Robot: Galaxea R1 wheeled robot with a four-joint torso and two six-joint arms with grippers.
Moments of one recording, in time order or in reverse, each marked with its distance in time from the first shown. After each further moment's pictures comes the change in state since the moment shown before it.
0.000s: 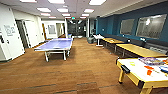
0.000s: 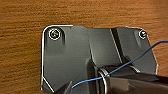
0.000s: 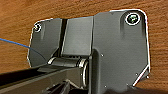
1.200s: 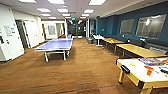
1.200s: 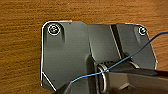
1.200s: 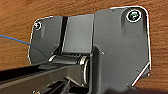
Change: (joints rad) left arm 0.008 0.000 0.000 0.000 0.006 0.000; right arm -0.005 0.003 0.000 0.000 -0.003 0.000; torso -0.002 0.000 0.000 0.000
